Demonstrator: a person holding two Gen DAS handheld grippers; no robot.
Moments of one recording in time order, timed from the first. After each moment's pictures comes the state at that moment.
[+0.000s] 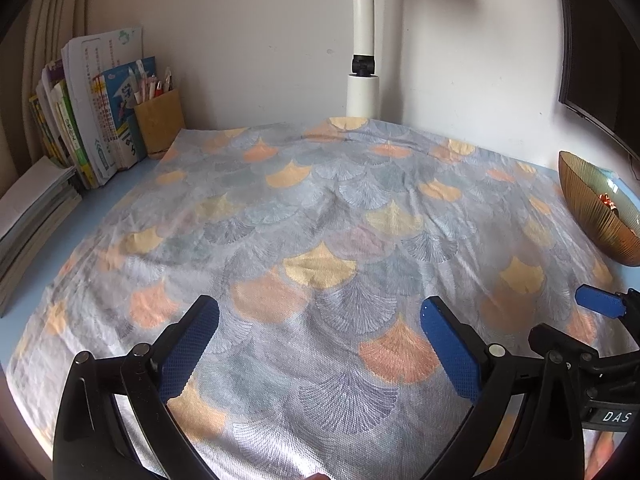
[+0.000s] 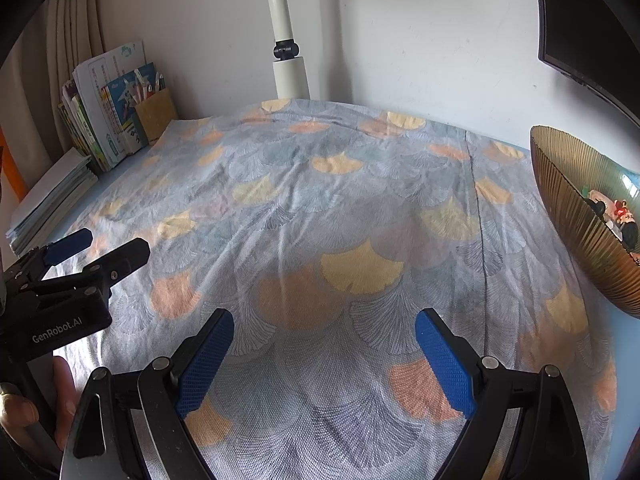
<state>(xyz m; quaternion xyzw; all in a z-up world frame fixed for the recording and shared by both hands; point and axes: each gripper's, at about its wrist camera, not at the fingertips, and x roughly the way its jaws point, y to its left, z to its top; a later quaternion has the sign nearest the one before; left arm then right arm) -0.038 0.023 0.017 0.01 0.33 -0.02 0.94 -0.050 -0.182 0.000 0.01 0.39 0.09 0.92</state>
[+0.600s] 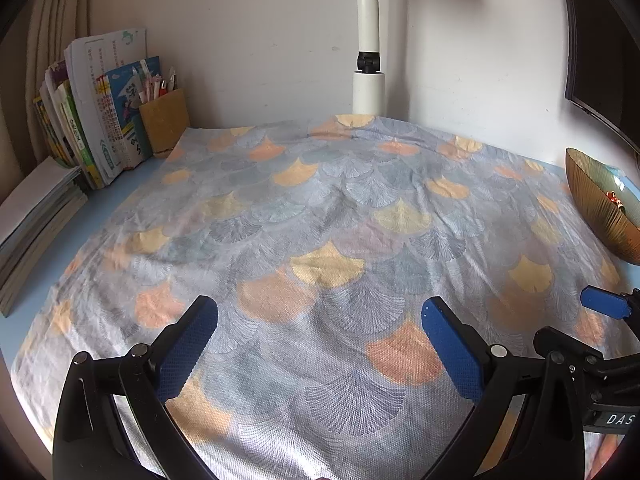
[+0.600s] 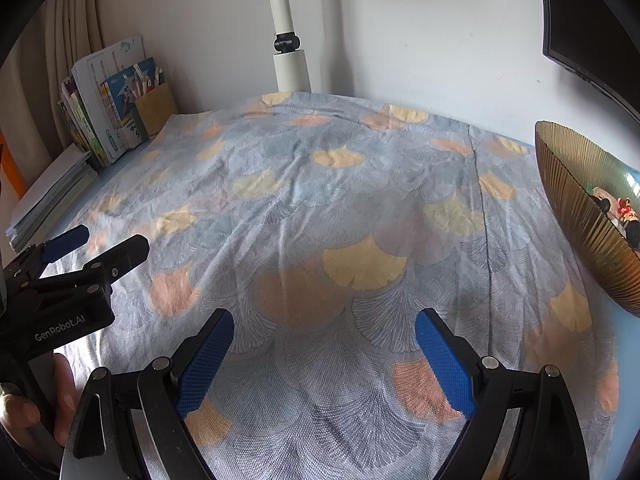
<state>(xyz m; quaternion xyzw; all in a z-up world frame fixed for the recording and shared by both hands) -0.036 0.024 0.015 0.02 0.33 -0.01 0.94 -0.048 -0.181 -0.002 0.01 0.40 0.09 0.91</state>
